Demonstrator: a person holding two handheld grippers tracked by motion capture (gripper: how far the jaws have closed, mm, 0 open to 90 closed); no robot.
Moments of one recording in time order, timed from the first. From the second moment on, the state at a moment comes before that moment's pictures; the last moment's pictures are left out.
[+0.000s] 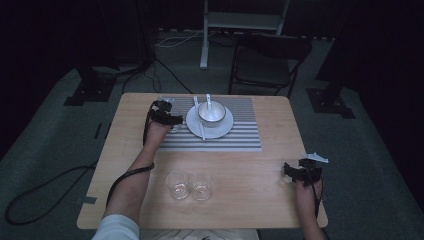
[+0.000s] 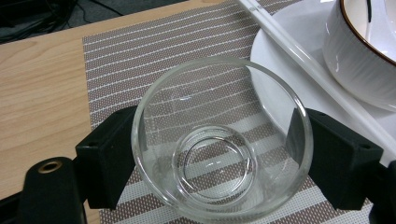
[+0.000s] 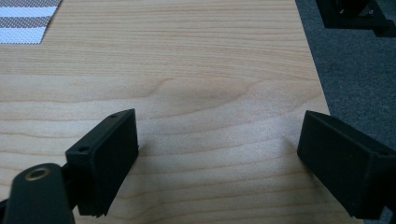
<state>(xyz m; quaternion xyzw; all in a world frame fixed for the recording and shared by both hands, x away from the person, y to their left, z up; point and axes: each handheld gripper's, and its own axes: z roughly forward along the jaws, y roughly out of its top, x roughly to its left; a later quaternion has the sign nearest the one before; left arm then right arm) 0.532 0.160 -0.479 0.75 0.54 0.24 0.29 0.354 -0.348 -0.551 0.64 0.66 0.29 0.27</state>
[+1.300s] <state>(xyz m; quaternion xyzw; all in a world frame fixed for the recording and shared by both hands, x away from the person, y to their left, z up) 0.514 0.174 -0.482 0.76 0.52 0.25 0.30 0.354 -0.348 -0.551 0.64 0.66 0.29 0.27</state>
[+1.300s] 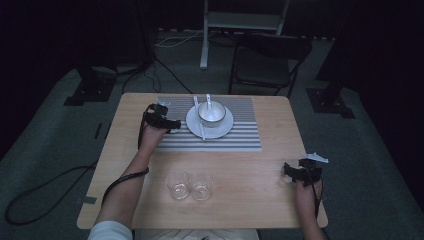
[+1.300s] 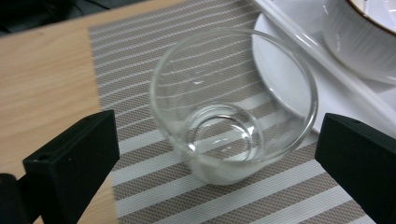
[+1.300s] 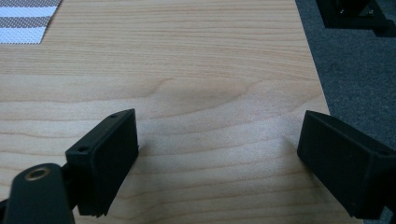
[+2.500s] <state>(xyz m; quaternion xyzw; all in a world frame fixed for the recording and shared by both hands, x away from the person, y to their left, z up) 0.462 0.206 -0.502 0.76 0.51 0.25 0.33 0.354 -0.348 -0.551 0.64 0.66 0.29 0.27</state>
